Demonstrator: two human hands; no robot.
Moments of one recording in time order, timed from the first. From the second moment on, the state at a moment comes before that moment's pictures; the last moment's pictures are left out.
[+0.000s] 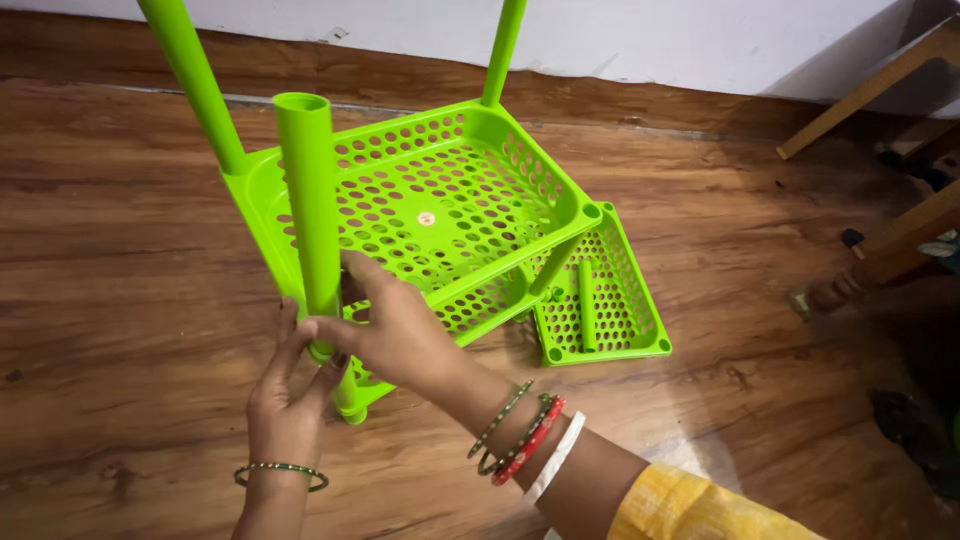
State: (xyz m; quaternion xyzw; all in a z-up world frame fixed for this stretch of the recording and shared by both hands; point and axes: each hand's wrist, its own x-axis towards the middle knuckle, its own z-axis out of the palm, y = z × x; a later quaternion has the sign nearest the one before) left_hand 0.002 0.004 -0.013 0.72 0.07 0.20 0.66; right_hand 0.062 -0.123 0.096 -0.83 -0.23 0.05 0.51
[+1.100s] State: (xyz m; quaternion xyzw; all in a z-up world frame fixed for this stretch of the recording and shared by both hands) left_hand 0.001 0.003 0.049 0.78 0.24 0.15 0.55; right_hand 0.063 -0.157 0.105 -0.37 -0.08 0.32 0.87
